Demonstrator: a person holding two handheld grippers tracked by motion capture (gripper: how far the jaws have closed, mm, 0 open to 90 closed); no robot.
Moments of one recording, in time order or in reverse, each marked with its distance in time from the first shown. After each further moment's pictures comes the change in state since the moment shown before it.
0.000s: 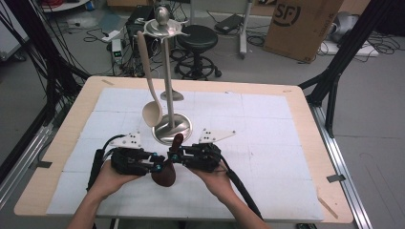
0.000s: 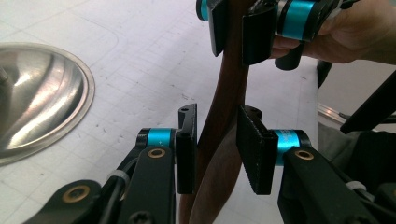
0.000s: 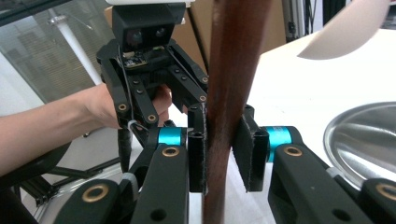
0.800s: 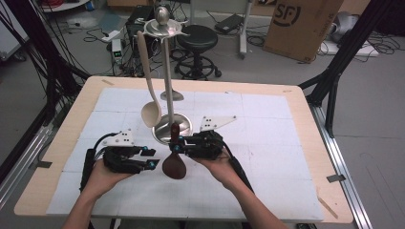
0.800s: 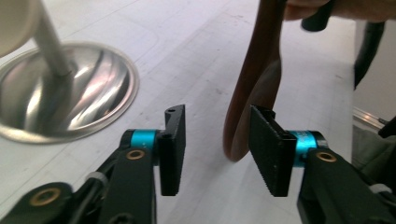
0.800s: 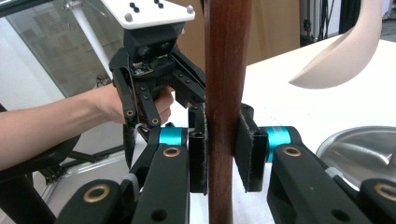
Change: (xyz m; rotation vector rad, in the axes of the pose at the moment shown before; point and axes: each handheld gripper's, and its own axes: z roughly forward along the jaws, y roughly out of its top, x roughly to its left) left arm 0.006 -0.005 -0.019 0.005 0.144 -0.012; right arm -0.014 0.033 -0.005 0.053 0.057 -0.056
